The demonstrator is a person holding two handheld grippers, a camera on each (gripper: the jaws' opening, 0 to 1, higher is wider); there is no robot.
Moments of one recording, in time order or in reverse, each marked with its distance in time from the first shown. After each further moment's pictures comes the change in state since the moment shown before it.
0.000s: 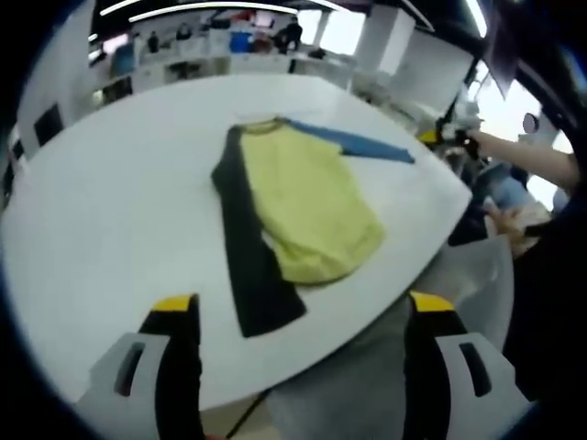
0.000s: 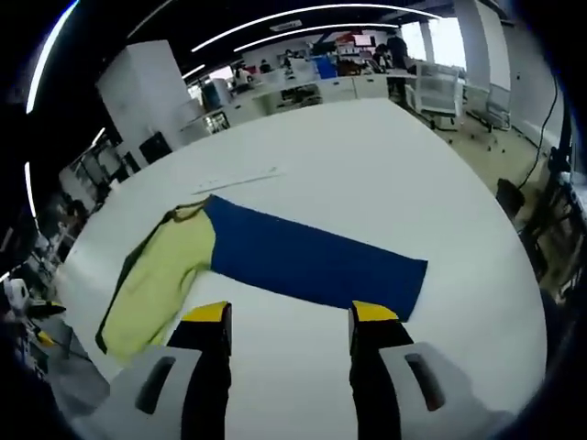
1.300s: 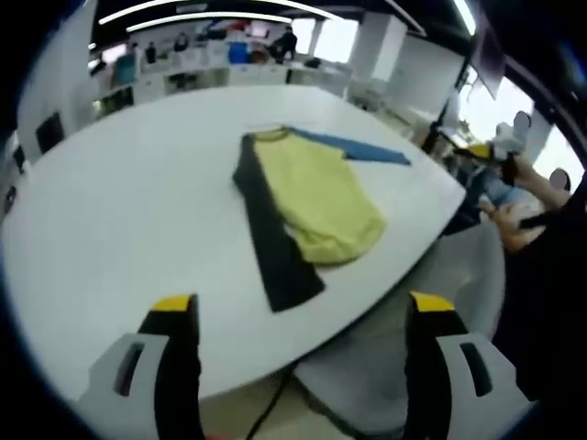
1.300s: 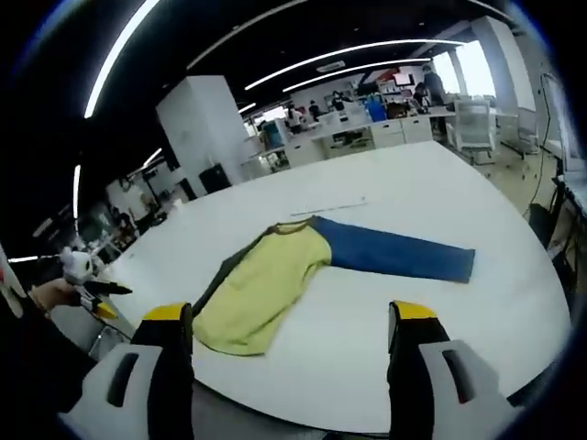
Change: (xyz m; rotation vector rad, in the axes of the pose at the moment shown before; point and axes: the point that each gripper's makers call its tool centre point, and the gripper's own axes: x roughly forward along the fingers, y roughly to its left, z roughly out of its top) left arm -0.047 0.026 -0.020 0.020 -0.033 -0.007; right arm -0.114 0.145 -0.043 -0.083 -0.198 0.176
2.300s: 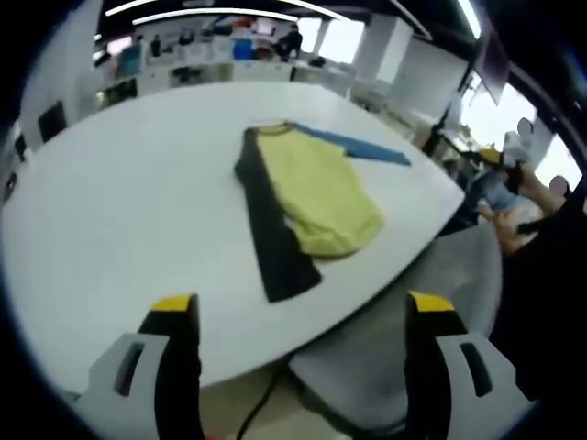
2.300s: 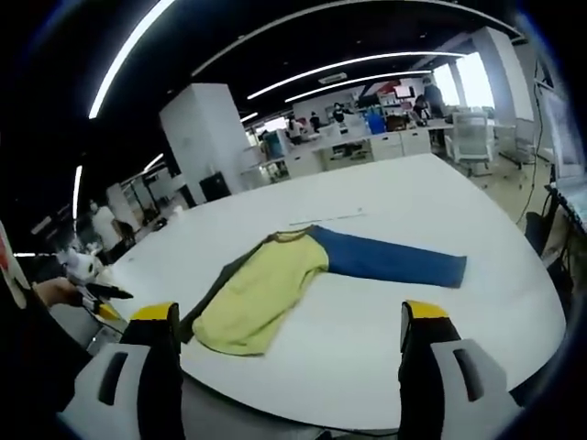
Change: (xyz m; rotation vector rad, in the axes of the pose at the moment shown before) left arm -0.001 -0.004 -0.010 -0.036 0.007 -0.008; right arm -0.017 0.001 0.004 -0.017 -0.053 -0.010
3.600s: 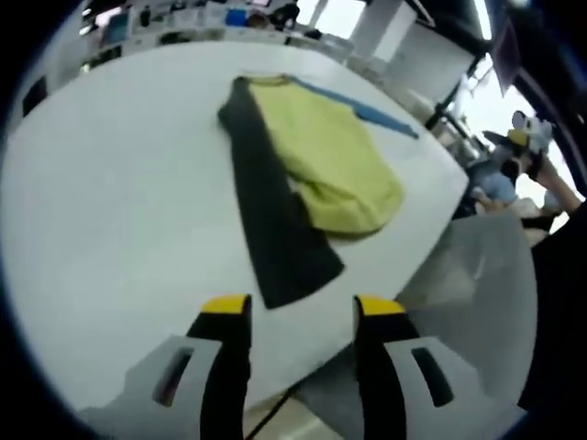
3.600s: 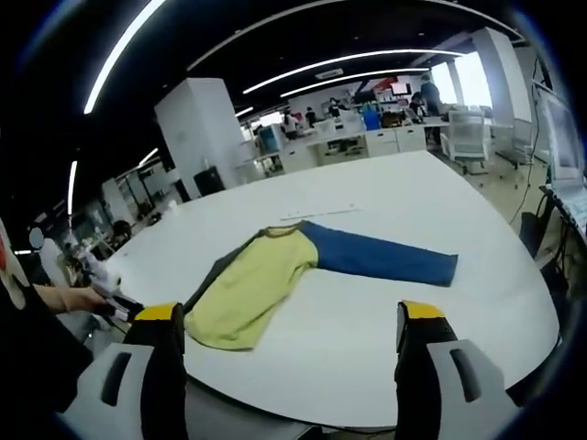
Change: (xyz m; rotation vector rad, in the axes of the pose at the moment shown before) left arm 0.092 0.022 -0.040 -0.054 0.130 -0.075; right arm -0.001 -0.014 -0.003 -0.010 0.027 -0.022
